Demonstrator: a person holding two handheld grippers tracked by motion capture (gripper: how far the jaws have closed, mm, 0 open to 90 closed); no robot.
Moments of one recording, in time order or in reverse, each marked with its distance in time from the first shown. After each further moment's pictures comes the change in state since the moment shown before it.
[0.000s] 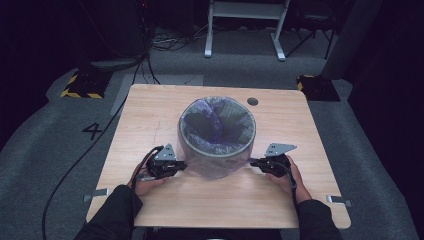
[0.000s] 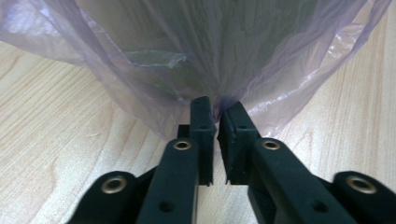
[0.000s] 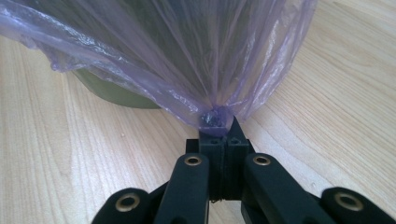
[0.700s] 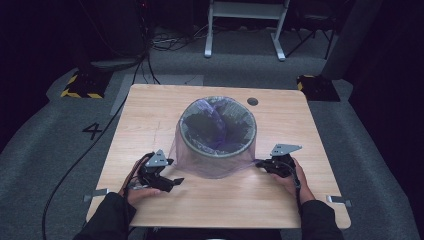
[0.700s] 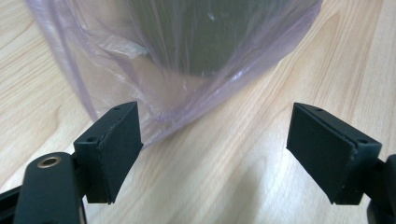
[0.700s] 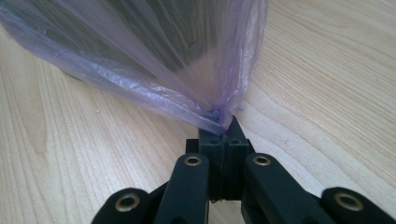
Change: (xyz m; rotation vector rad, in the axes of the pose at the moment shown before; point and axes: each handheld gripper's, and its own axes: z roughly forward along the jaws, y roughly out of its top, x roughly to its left) left arm -0.016 -0.021 -0.023 -0.008 0.040 -0.076; right arm -0.012 -0.016 -0.007 0.026 -0.029 0.068
